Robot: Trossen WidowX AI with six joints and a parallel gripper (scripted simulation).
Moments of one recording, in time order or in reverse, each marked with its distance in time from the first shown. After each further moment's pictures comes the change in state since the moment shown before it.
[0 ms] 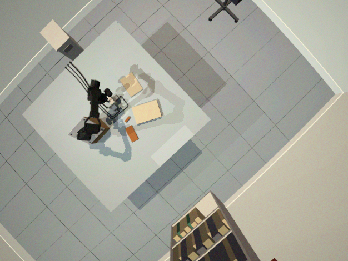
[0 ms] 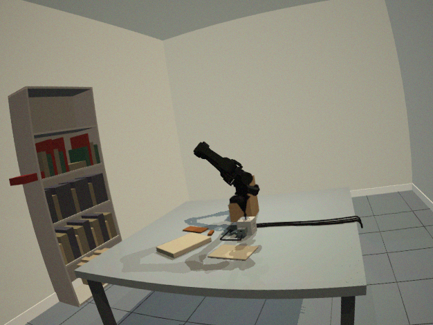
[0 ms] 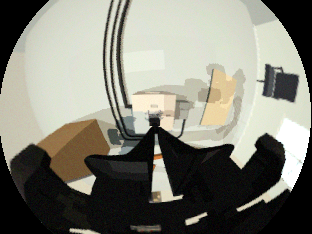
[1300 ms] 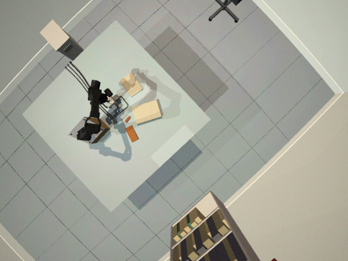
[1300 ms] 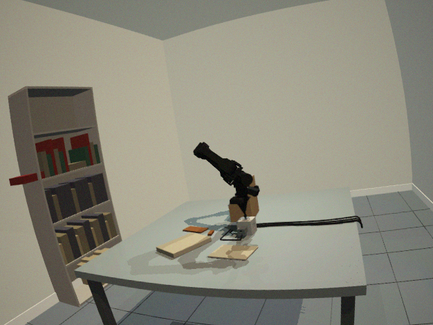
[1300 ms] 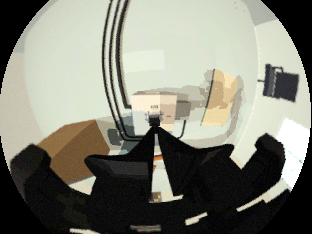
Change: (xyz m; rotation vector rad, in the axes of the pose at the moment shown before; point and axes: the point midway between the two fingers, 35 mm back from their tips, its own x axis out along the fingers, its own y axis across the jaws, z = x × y) arm 0.005 0.000 0.000 0.003 0.000 0.000
